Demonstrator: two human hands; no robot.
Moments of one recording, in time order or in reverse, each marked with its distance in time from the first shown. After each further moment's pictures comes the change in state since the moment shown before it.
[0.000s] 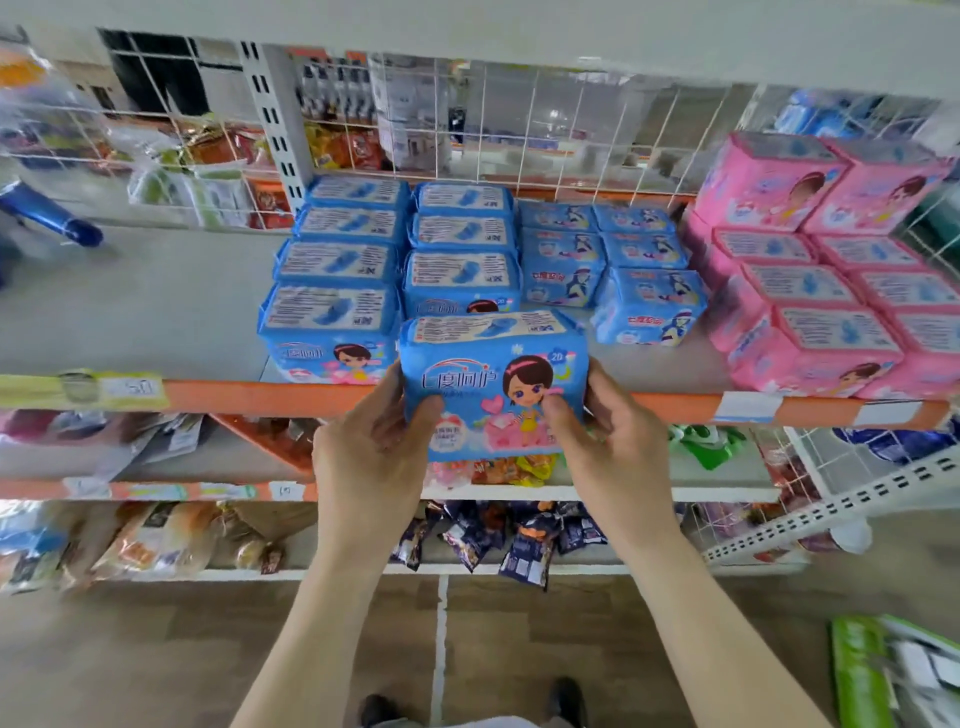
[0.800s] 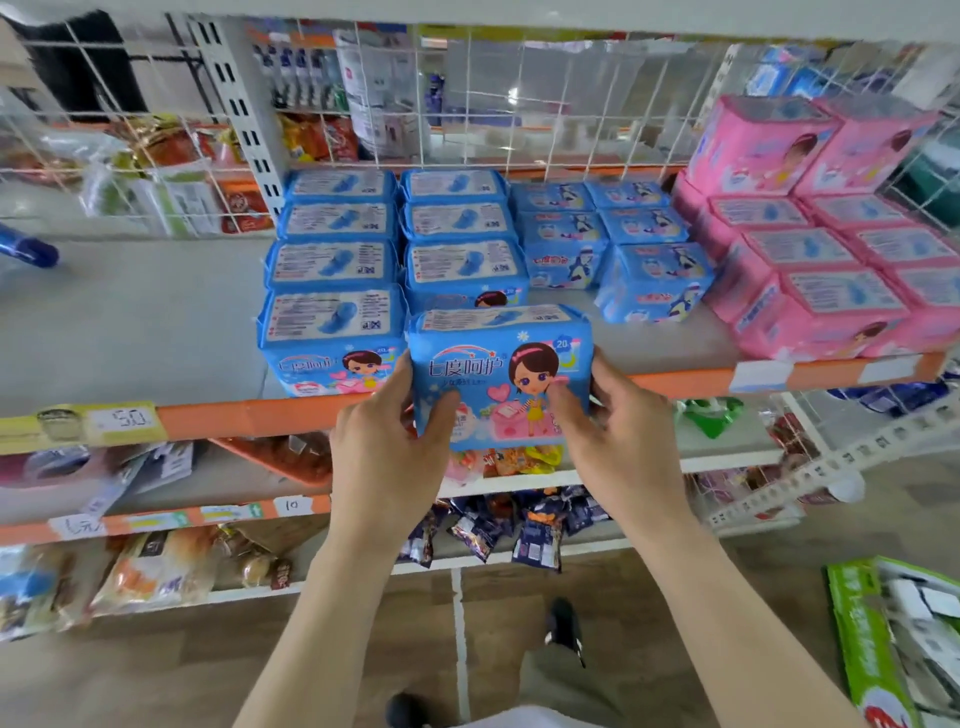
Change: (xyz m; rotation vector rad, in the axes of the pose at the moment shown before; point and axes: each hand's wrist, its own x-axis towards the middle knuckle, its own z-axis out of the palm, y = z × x) left_hand 0.038 -0.028 -0.017 0.246 -0.175 0.094; right_hand 0.002 -0.002 0.030 -0.197 0.041 0.001
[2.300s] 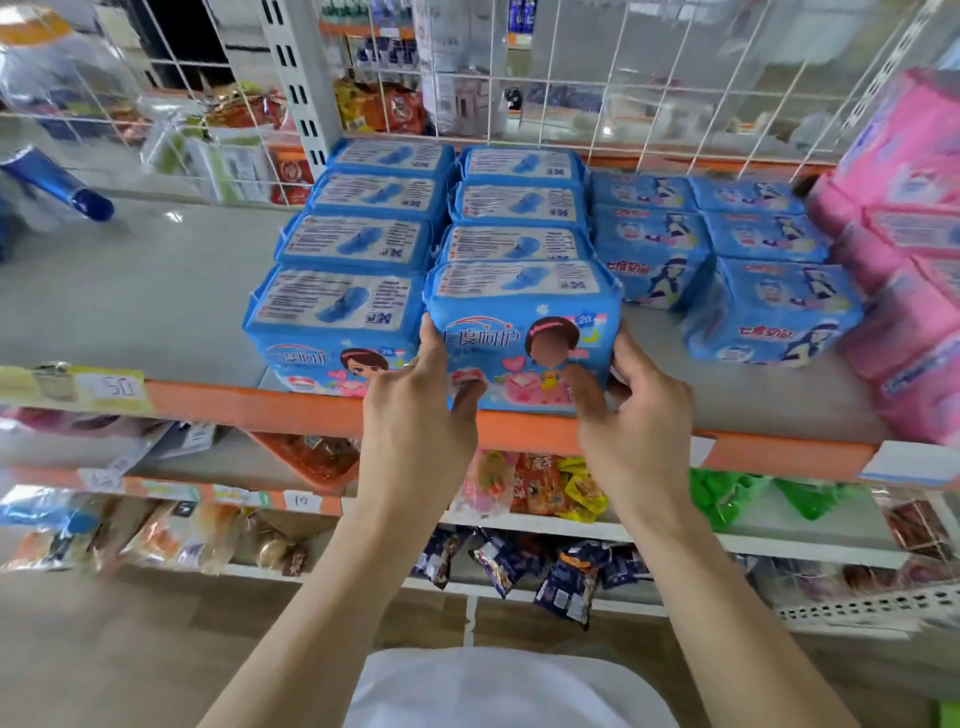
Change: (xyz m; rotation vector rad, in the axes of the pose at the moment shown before) left_hand 0.056 -0.025 0.055 0.447 0.222 0.191; right_hand 0.083 0.079 0.063 0.075 0.050 -0.220
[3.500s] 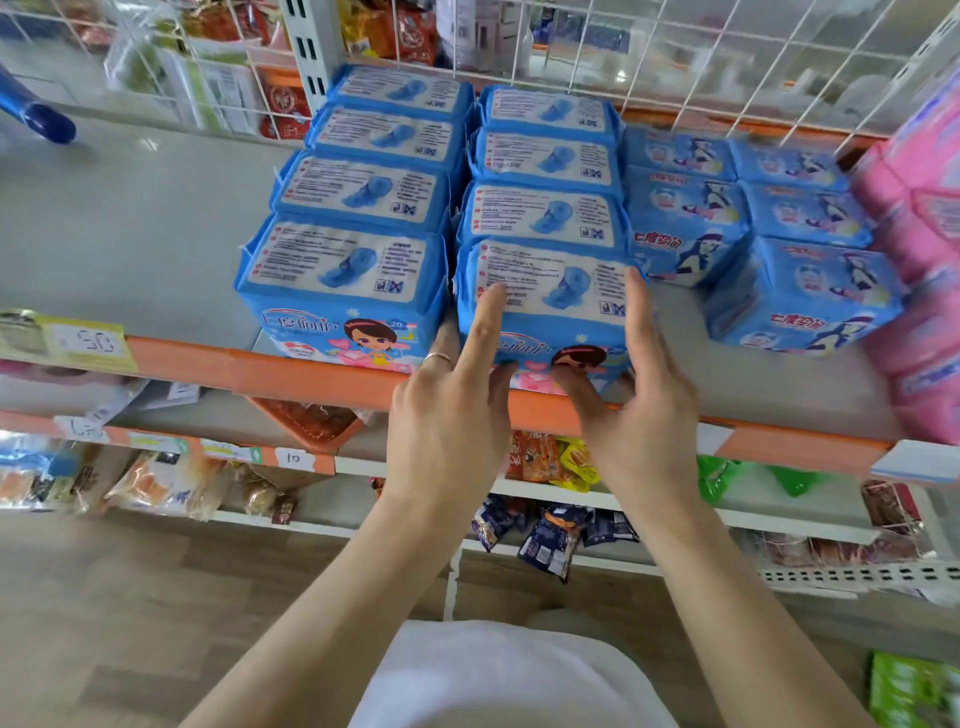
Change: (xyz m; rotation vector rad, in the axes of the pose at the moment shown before) left_hand -0.012 -0.006 0.022 0.014 0.021 0.038; right_hand -0.003 -0.005 0.006 -0.120 -0.076 -0.091
